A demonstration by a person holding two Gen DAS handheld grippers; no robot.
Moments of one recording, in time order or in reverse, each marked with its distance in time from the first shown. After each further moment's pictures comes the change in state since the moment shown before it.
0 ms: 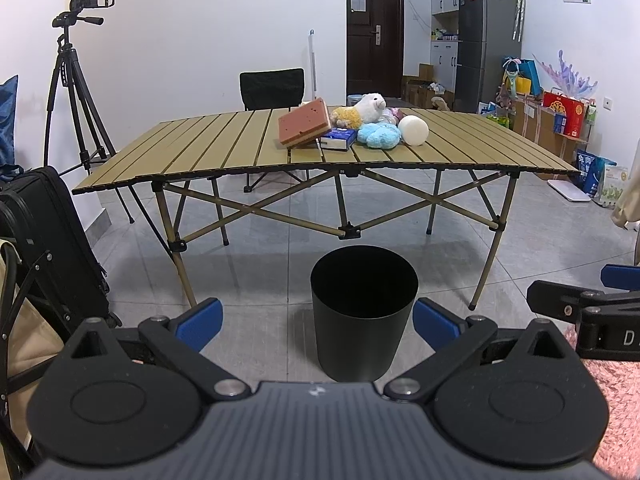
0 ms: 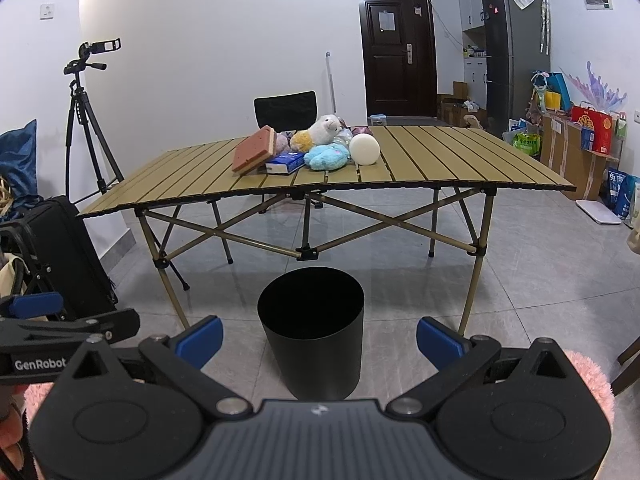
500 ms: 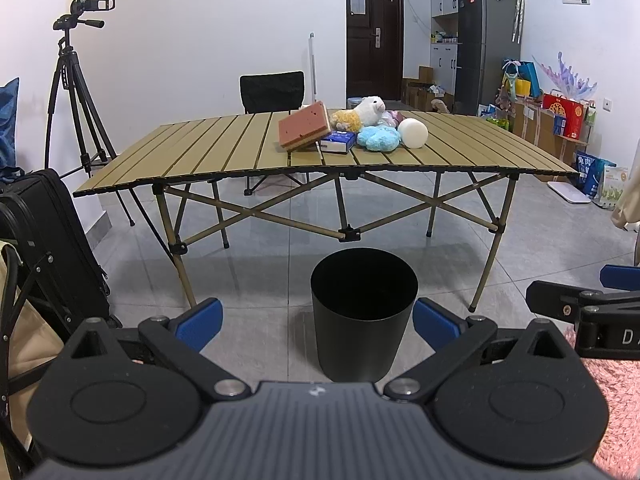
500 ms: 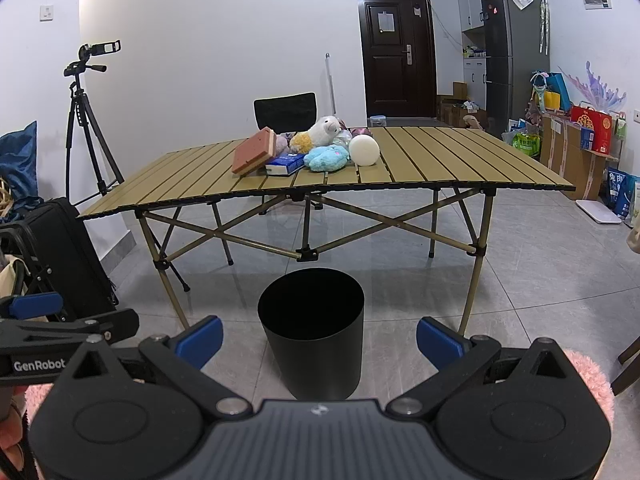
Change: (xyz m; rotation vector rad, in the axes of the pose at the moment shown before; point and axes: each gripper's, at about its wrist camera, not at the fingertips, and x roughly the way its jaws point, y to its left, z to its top) left arm 0.000 0.000 0.001 0.000 -0.003 0.000; right arm 0.000 -0.001 0.000 0.002 0.000 0.001
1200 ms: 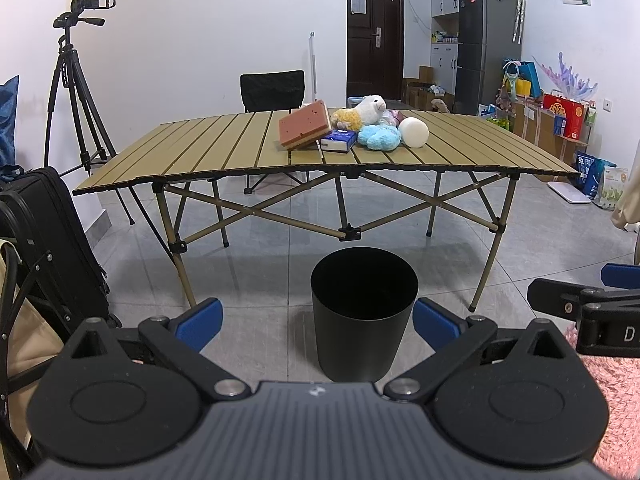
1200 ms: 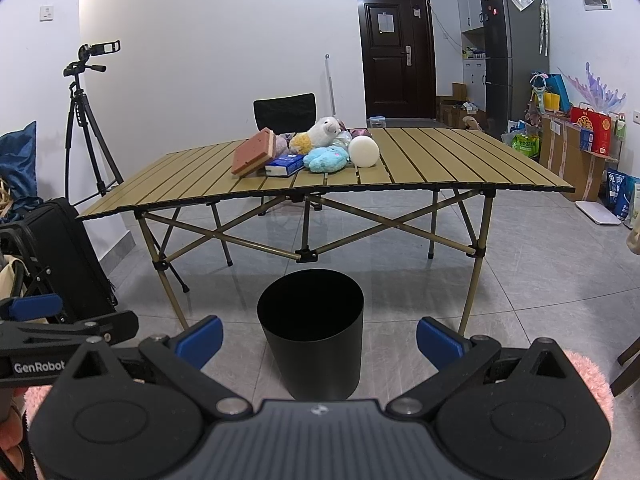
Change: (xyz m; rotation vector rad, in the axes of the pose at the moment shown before) left arm -0.001 -0.001 -0.001 0.001 -0.001 0.000; right arm -0.001 -0.001 0.000 0.000 -0.002 0.000
